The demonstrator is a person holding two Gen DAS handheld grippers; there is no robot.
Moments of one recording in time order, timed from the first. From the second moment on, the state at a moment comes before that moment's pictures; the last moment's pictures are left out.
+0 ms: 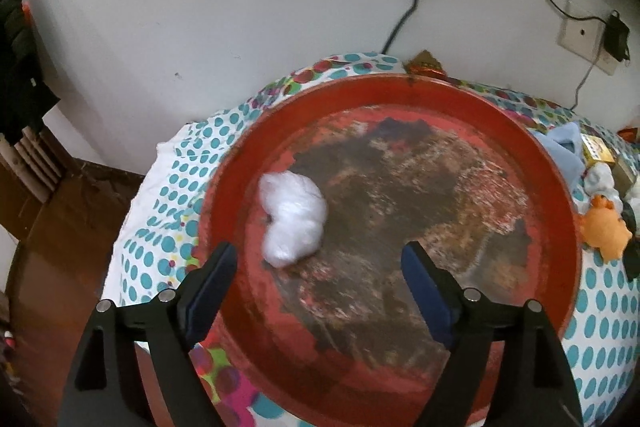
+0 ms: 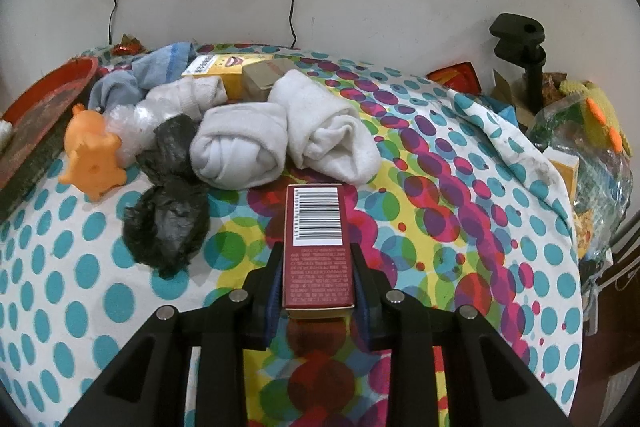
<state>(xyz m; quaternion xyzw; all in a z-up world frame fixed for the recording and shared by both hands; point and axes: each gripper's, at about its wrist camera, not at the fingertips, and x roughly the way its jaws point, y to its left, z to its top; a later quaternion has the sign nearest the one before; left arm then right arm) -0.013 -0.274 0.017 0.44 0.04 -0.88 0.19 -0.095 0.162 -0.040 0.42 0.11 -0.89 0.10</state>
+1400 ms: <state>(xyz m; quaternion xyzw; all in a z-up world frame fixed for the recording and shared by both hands) 0.016 -0.299 0.001 0.42 0.05 -0.88 0.22 -0.112 -0.171 -0.021 0.44 0.17 -0.83 0.30</state>
